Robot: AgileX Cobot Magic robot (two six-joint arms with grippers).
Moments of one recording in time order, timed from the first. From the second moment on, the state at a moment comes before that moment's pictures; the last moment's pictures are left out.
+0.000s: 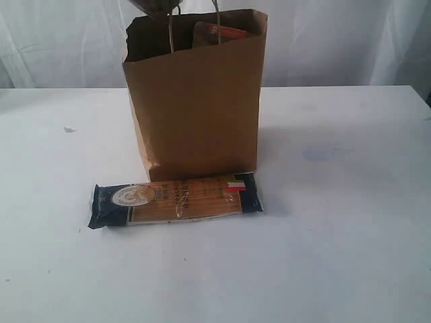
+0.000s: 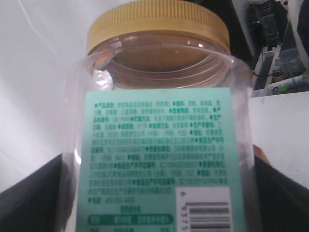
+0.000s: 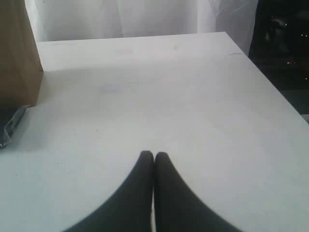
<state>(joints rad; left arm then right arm) -0.26 1.65 -1.61 -1.43 0.71 1.97 -0.01 0.00 0.00 -0.02 0.34 0.11</state>
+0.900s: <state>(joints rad) -0.25 1.66 -1.61 -1.41 0.83 2.02 -0.01 0.00 0.00 -0.02 0.34 0.11</state>
